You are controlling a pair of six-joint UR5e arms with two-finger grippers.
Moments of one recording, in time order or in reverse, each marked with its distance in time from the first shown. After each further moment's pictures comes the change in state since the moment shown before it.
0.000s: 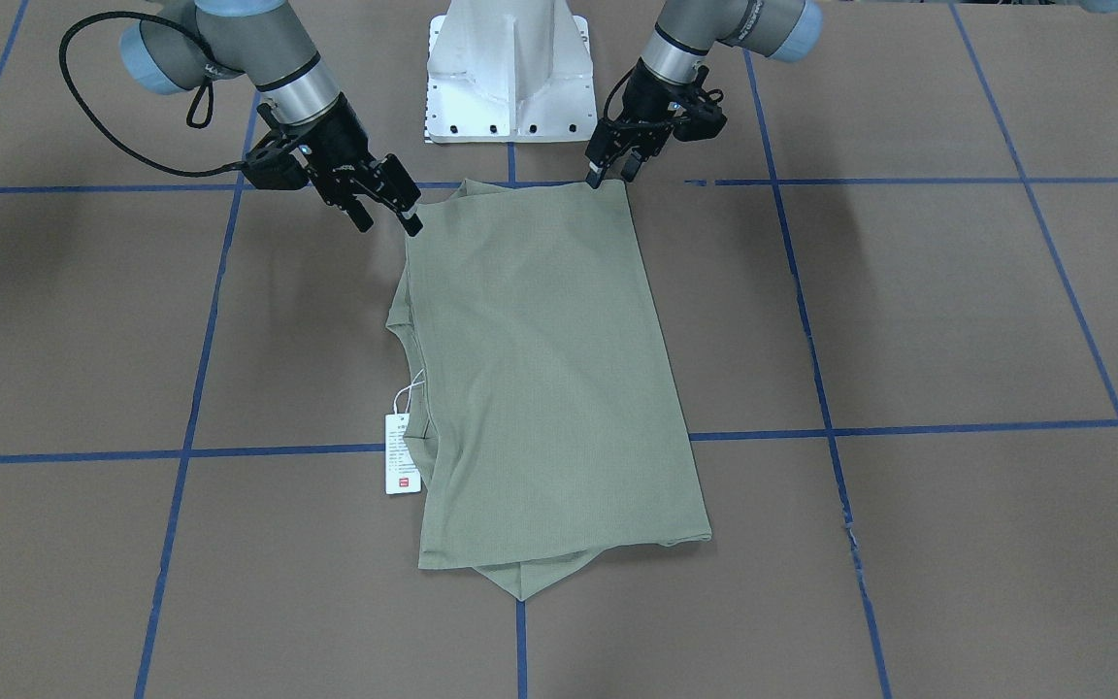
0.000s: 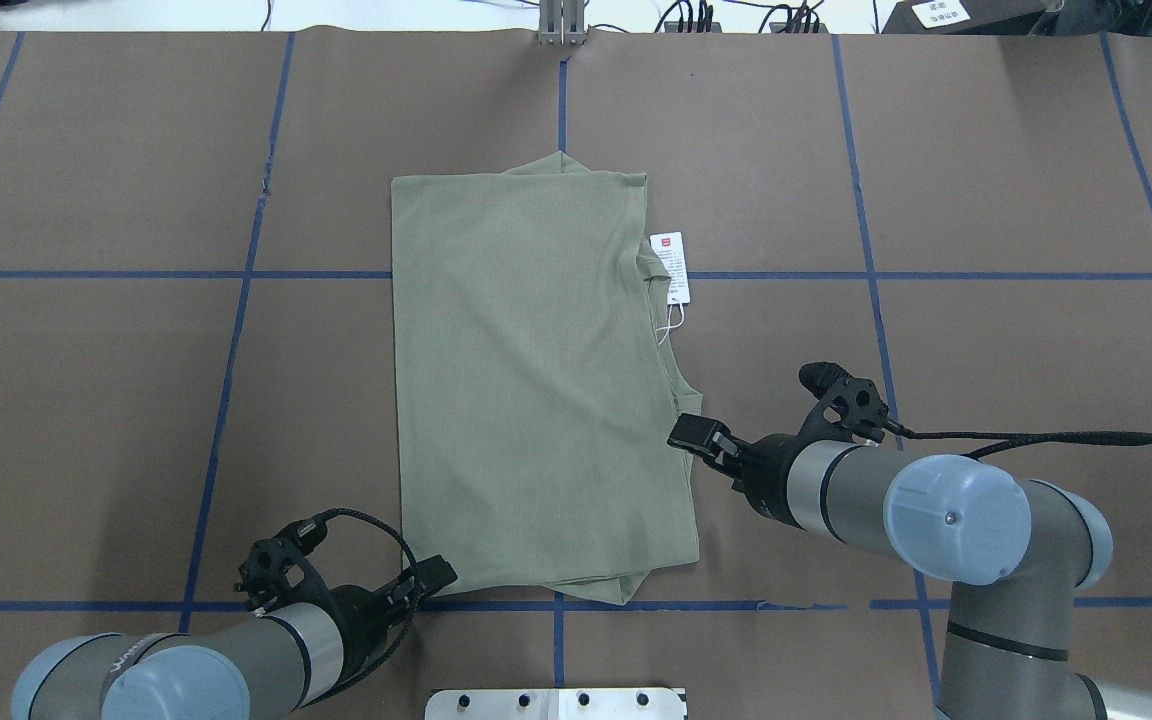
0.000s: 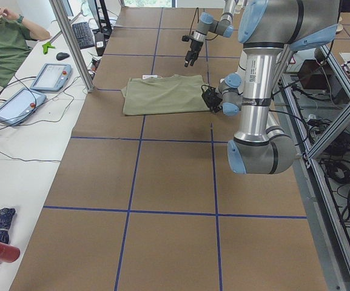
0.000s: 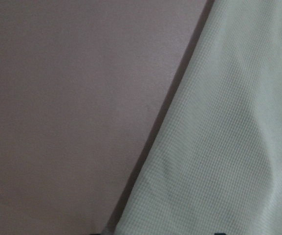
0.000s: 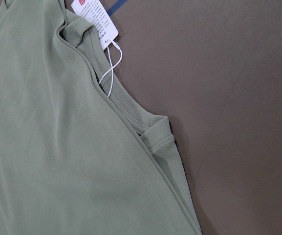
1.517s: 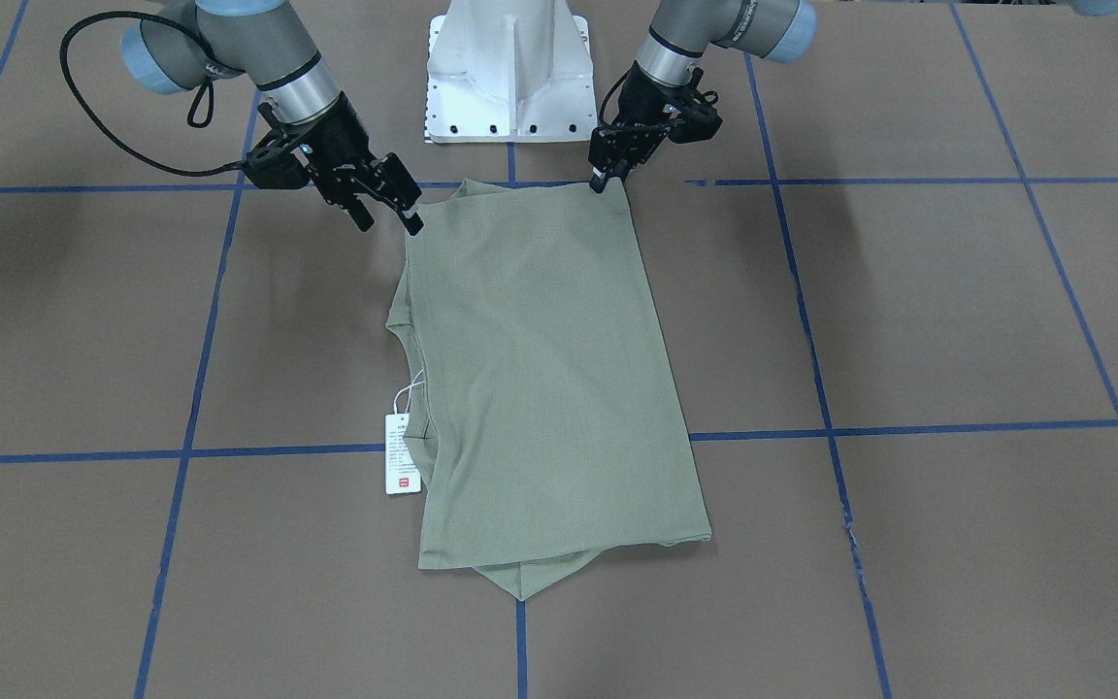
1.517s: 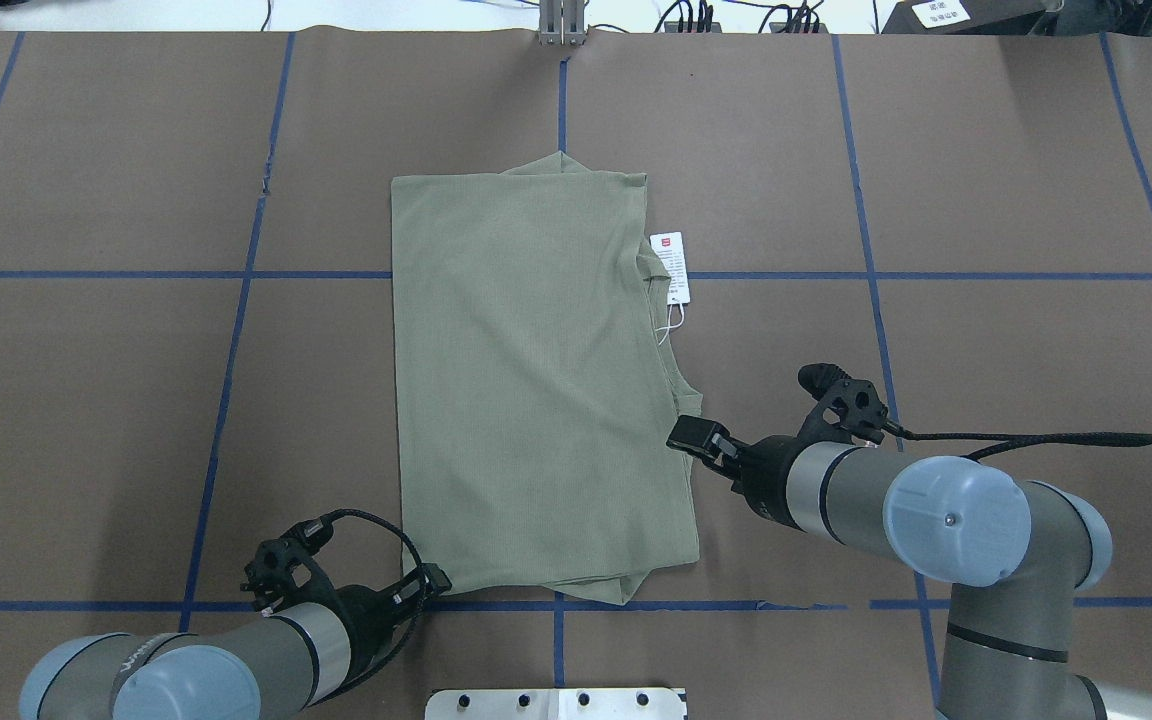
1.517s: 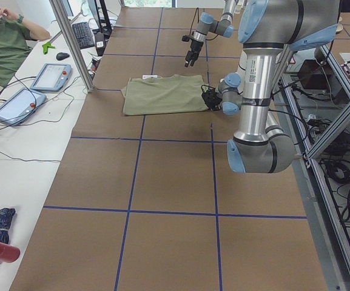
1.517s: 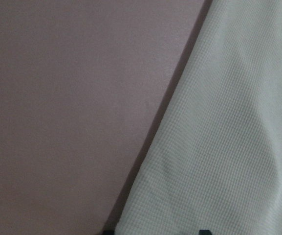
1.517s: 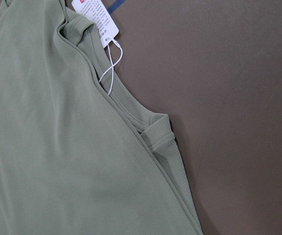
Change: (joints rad) left arm 0.000 -0.011 0.008 0.012 0.000 0.000; right arm -0.002 0.000 0.001 0.001 0.000 0.000
